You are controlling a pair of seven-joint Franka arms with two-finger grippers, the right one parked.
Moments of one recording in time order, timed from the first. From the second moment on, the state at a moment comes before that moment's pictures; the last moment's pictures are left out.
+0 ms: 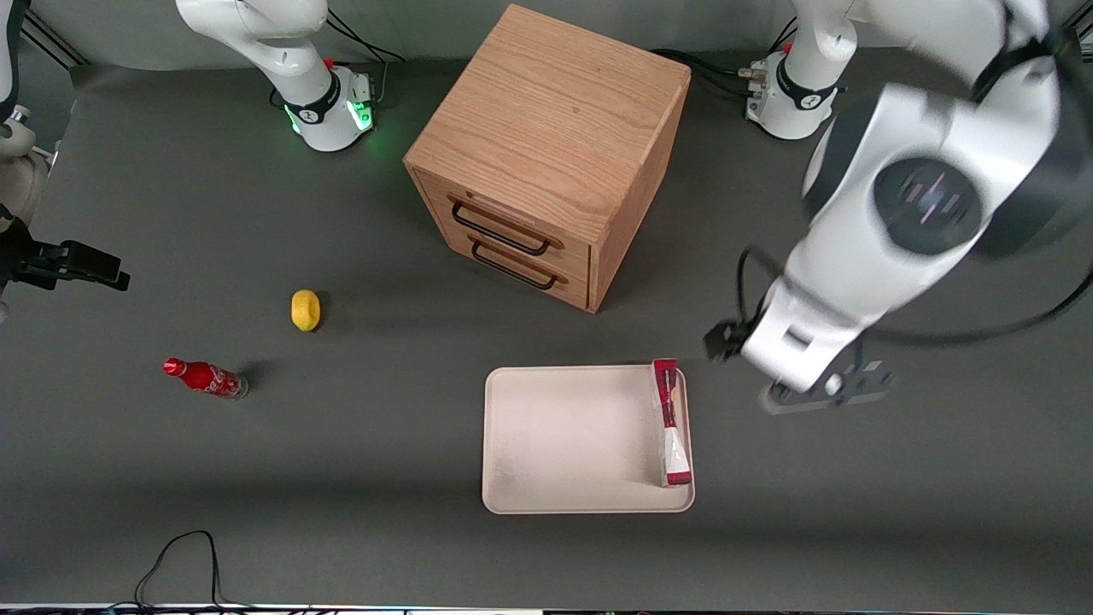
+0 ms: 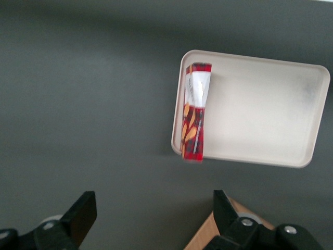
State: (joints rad) arm -0.38 0.51 0.00 -0.94 0.00 1.45 -0.53
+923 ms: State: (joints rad) arm -0.12 0.13 0.01 -1.49 0.04 1.63 -0.23
